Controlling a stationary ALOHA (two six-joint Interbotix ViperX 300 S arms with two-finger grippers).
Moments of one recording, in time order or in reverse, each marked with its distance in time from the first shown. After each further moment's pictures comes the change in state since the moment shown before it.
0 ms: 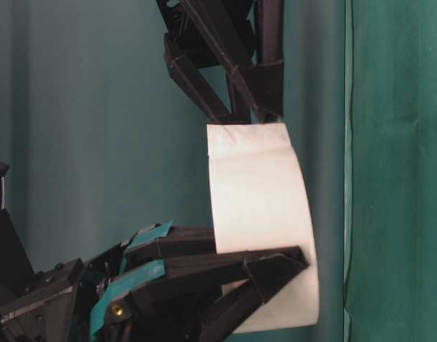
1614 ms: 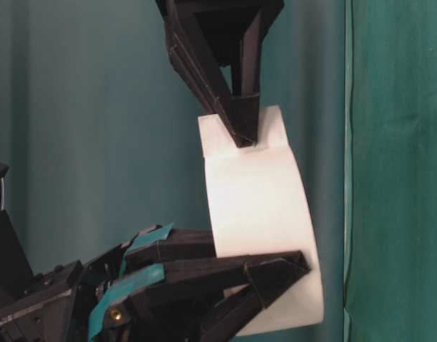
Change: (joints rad) left arm -0.002 0.000 0.002 0.000 0.000 -0.002; right arm -0.002 0.021 0.000 0.006 -0.064 -0.002
